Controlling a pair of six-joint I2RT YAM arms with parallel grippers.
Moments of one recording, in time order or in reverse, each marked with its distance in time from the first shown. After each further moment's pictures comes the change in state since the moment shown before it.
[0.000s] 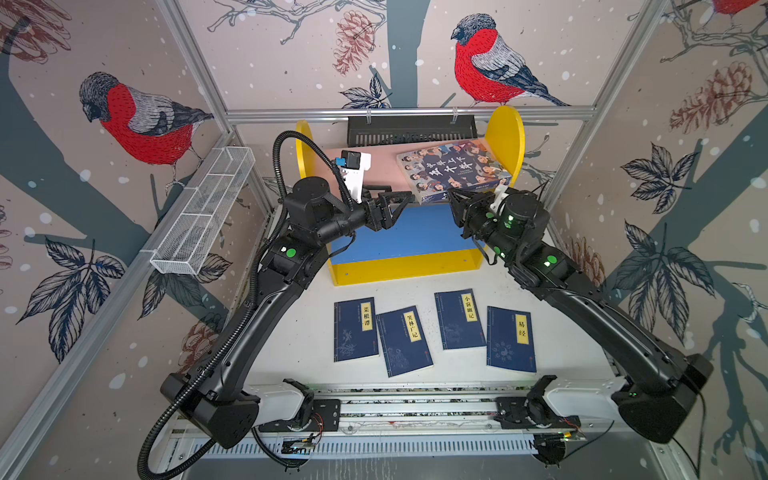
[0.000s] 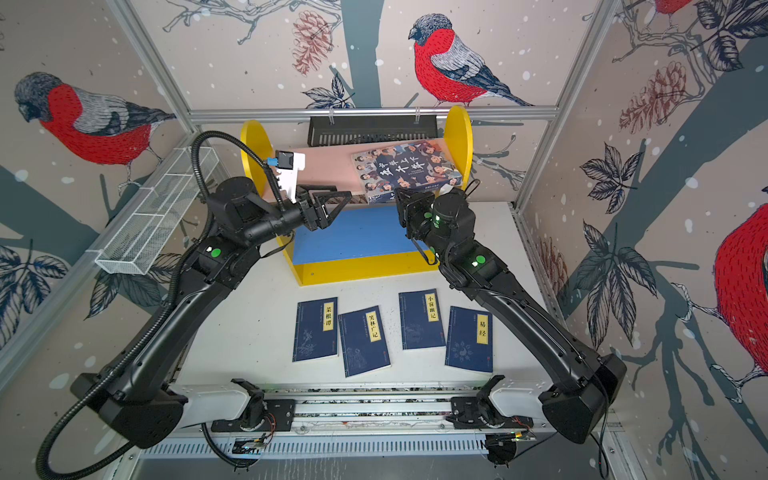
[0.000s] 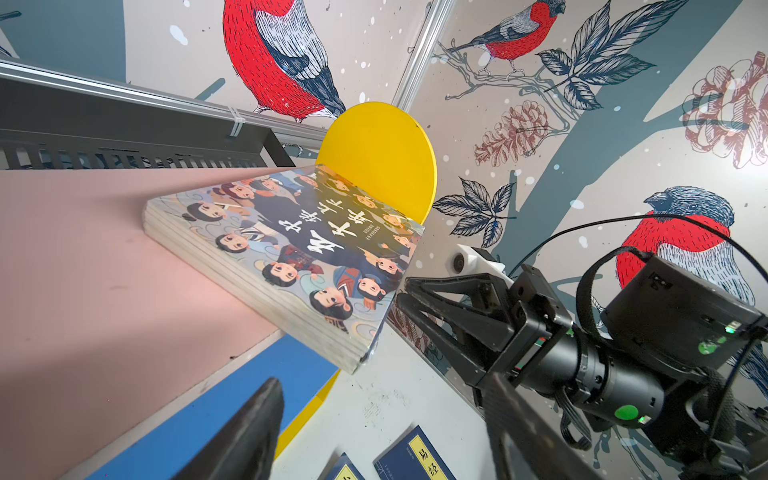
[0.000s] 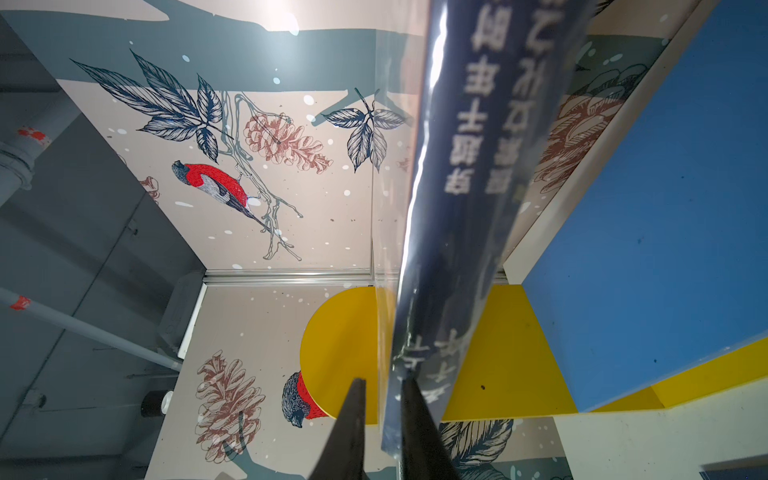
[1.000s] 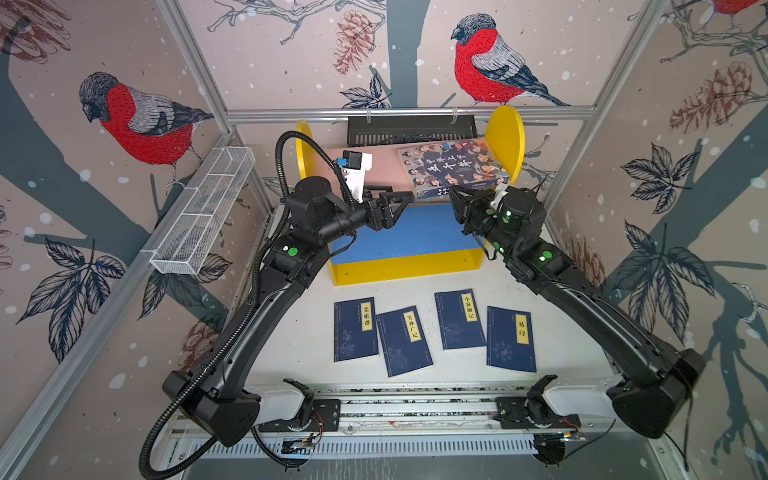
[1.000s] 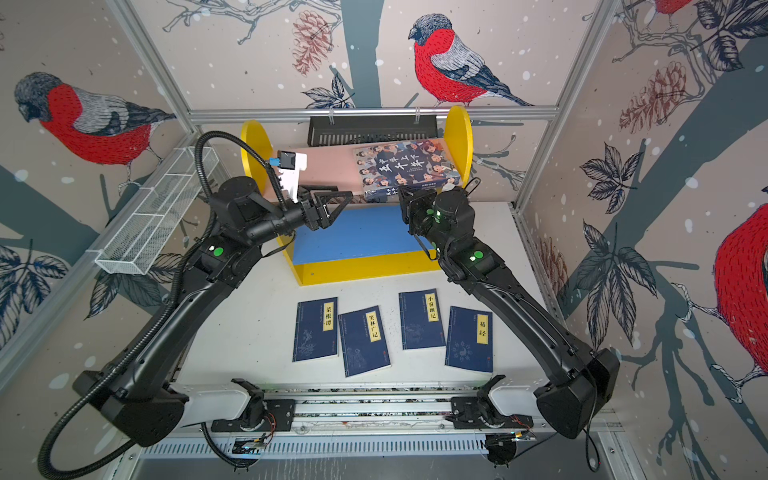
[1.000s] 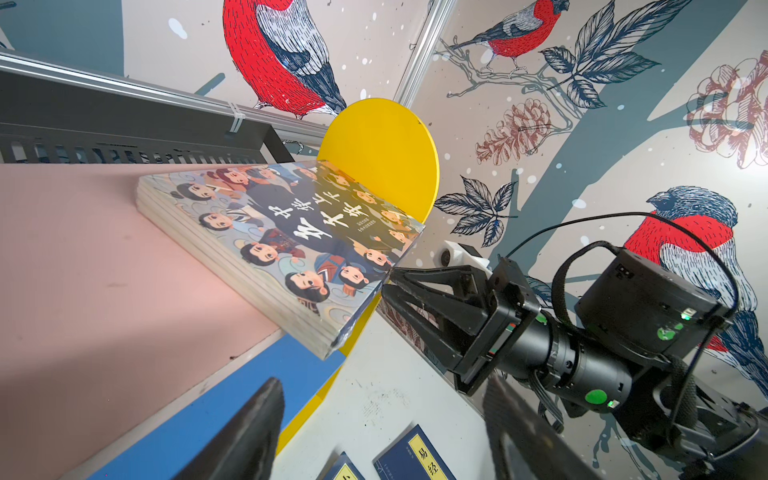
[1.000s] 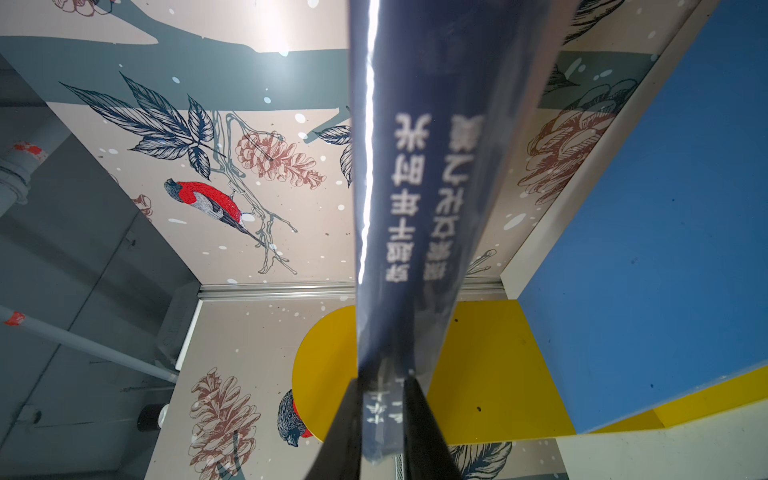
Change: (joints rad) left arm 0.000 0.010 -0.002 0.006 0.004 -0.004; right arm -0.063 0.032 -0.016 0.041 -0.043 0.009
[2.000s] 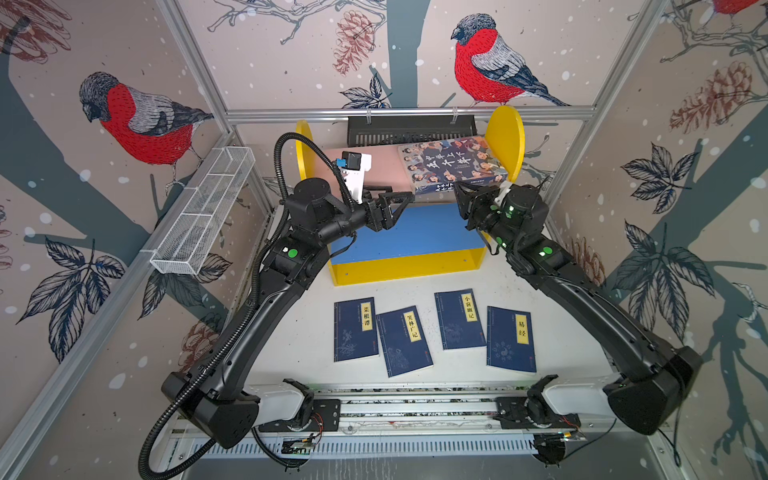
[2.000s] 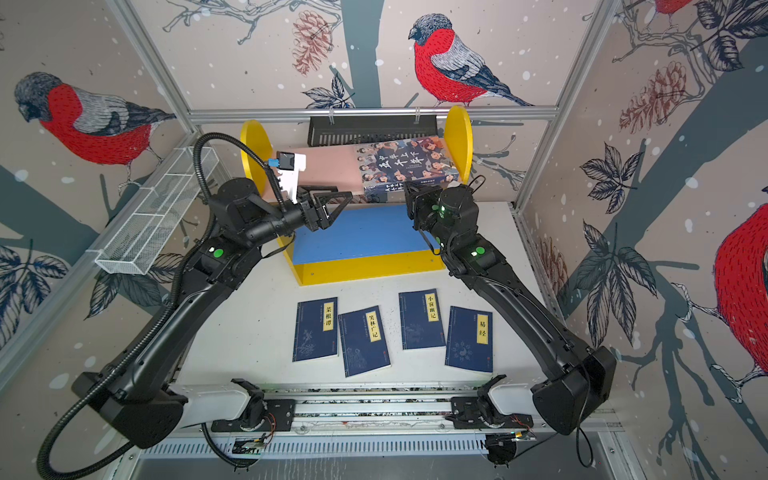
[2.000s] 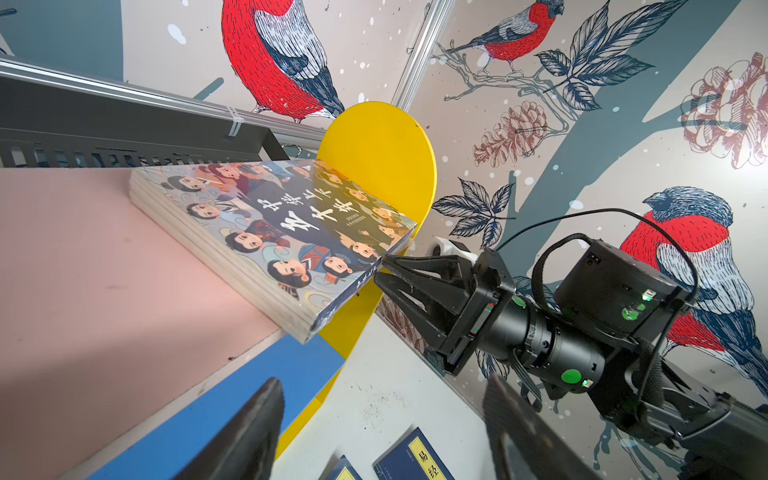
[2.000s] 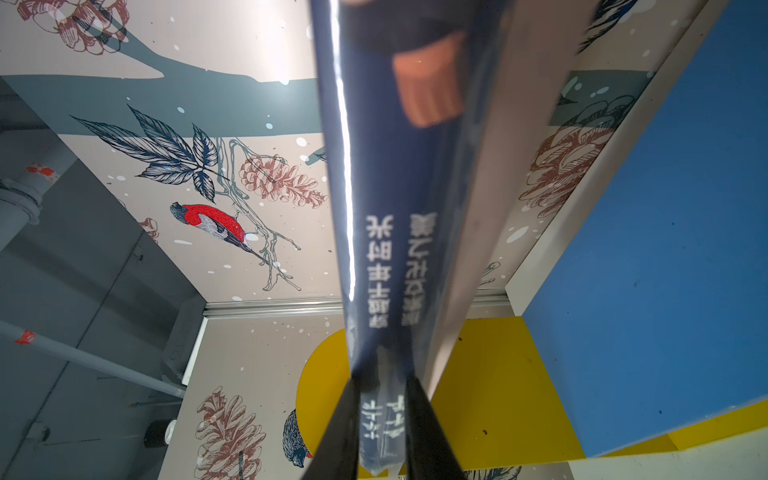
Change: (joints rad) left arm 0.000 -0.010 -0.017 0.019 0.000 -0.001; right arm -0.056 0.021 -0.001 0.029 -0.033 0.022
